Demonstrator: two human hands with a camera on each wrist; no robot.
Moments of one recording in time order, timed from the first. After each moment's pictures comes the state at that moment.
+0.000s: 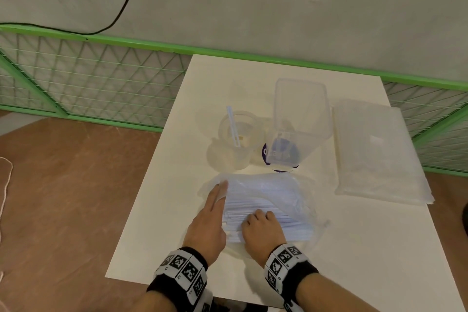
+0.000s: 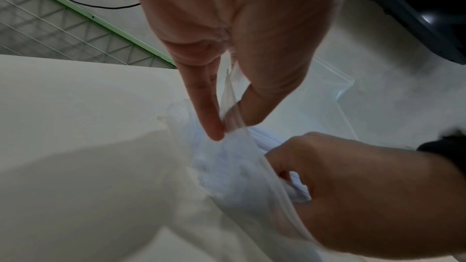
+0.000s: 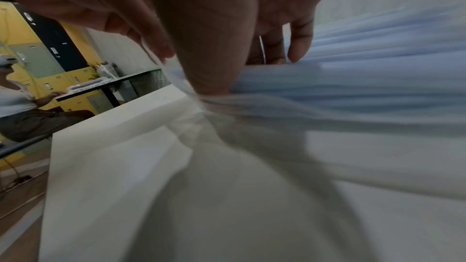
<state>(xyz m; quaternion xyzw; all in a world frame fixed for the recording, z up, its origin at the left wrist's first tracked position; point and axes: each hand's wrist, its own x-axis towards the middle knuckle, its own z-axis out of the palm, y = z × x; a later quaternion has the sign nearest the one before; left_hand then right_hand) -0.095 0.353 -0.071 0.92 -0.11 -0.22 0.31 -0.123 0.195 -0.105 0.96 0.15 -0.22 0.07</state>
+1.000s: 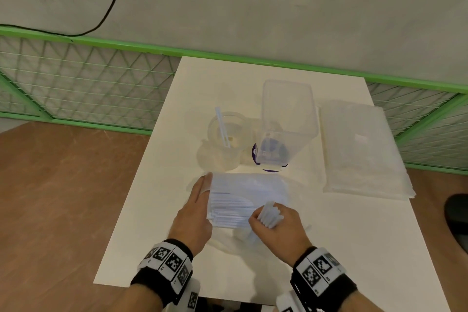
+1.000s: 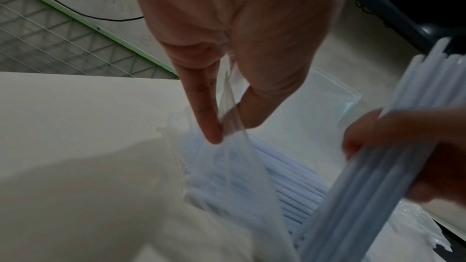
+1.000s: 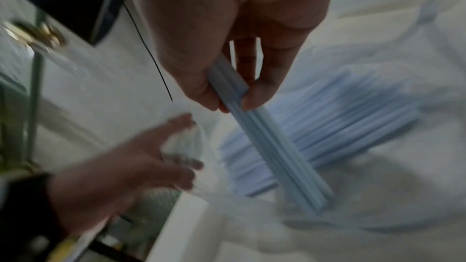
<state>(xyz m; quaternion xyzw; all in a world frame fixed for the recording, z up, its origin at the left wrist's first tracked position) -0.079 0.359 -0.066 0.92 -0.12 -0.18 0.34 -0.142 0.154 -0.043 0.85 -0.15 -0.07 -0.50</state>
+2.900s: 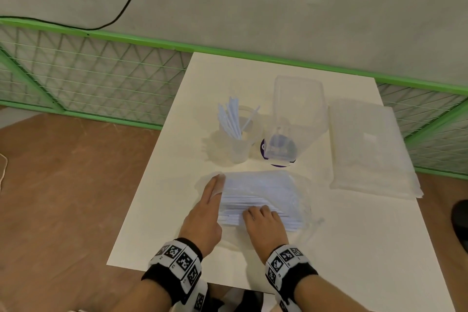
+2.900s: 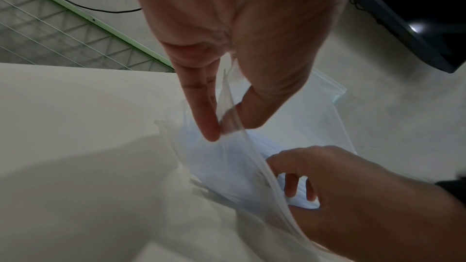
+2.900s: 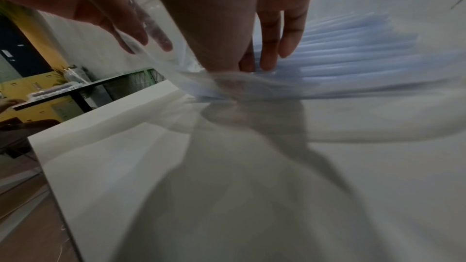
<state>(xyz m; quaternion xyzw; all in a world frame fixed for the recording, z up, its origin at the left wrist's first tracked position) -0.104 0.362 -0.062 0.92 -0.11 -0.23 0.29 -0.144 0.196 -0.115 0.99 0.06 -0.11 0.02</state>
